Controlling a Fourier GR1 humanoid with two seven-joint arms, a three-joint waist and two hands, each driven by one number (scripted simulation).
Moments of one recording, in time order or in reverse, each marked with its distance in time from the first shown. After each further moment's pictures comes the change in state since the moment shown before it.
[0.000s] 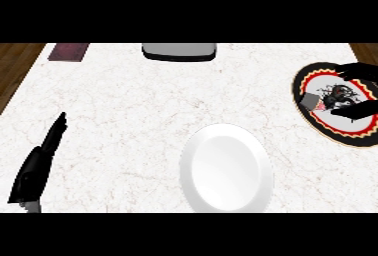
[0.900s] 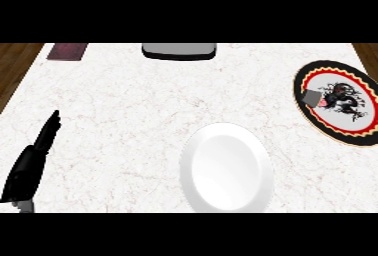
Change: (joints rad) left arm -0.007 0.017 0.028 -0.002 0.015 -0.015 -0.003; right arm 0.075 -0.234 -0.357 0.064 -0.352 0.239 -0.016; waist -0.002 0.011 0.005
